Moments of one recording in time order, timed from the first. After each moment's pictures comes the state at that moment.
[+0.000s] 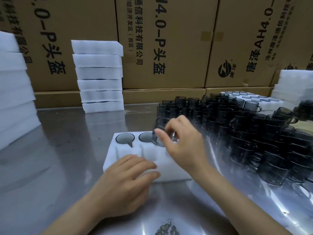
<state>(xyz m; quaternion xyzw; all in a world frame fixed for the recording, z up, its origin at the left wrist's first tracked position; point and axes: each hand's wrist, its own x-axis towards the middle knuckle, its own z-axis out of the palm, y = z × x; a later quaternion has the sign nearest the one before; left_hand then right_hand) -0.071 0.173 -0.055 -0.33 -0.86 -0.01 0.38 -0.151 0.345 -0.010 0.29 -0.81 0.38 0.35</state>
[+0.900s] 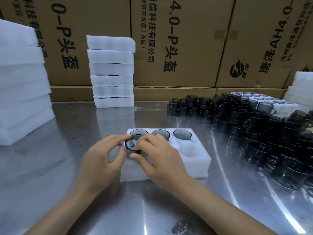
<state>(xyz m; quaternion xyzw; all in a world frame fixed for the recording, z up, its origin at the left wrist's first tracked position) -0.064 0.126 -0.044 -0.04 -0.86 -0.30 0.42 -0.119 0.281 -0.037 0.43 -0.82 0.29 0.25</state>
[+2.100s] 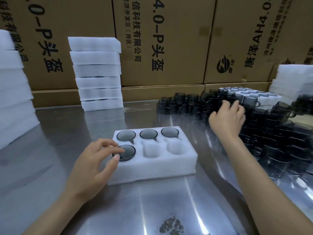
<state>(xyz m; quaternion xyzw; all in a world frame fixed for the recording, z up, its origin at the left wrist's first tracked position) -0.069 0.117 -0.055 -0.10 -0.89 -0.28 0.34 -0.247 0.420 -0.001 -0.09 -0.92 0.24 0.30</state>
